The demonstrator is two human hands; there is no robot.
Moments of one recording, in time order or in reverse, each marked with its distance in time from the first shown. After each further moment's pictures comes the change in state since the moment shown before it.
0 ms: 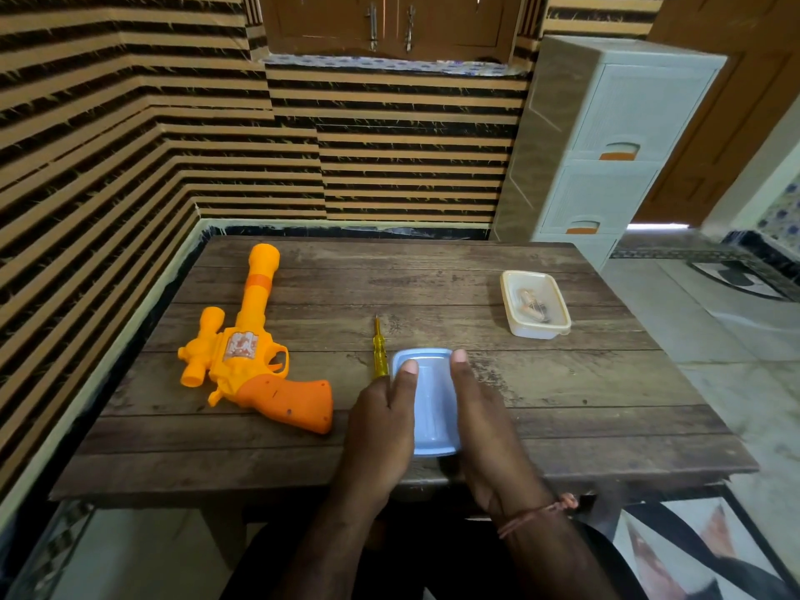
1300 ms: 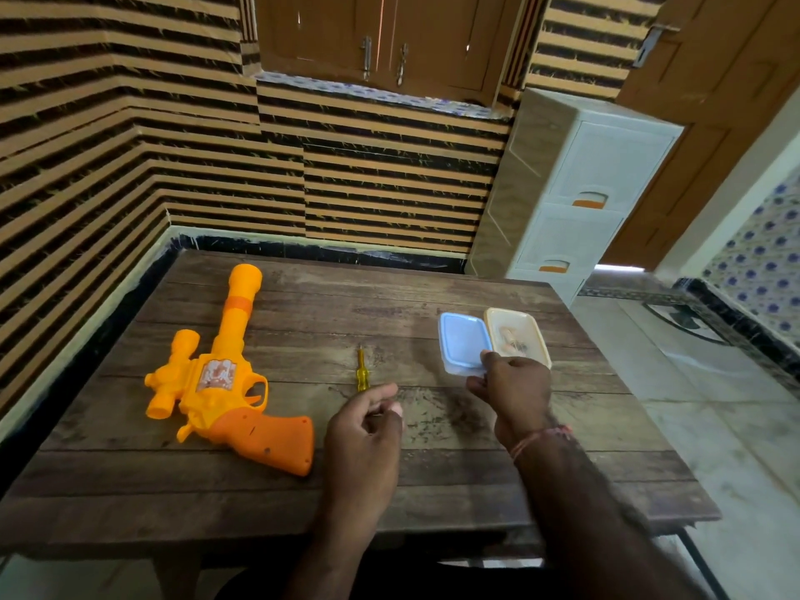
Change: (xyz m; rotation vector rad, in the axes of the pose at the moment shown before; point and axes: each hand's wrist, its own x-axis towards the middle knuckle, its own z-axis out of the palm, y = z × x) left_hand 0.016 -0.001 0.004 -0.302 0.086 0.063; right_hand 0.096 -0.041 -0.032 0.031 0.460 -0.063
